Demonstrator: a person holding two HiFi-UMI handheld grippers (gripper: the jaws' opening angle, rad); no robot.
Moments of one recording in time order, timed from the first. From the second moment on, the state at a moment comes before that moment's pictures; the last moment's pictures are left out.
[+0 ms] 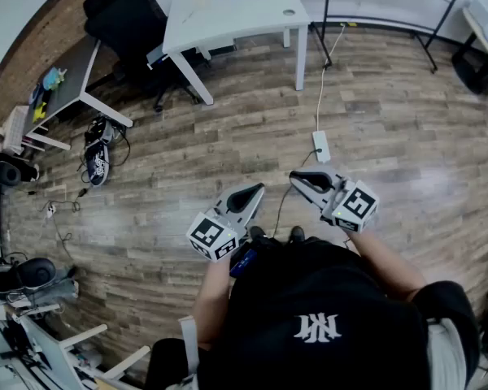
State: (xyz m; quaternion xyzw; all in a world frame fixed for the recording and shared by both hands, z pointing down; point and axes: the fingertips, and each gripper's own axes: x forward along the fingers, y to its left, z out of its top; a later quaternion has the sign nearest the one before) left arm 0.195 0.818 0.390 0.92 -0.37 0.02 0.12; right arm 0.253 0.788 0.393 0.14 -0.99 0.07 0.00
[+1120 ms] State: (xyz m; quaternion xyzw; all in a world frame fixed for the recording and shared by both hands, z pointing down) left arm 0.179 0.794 0.391 0.91 -0.40 0.02 0.14; right arm 0.264 0.768 0.385 0.13 -0.99 0.10 -0.02
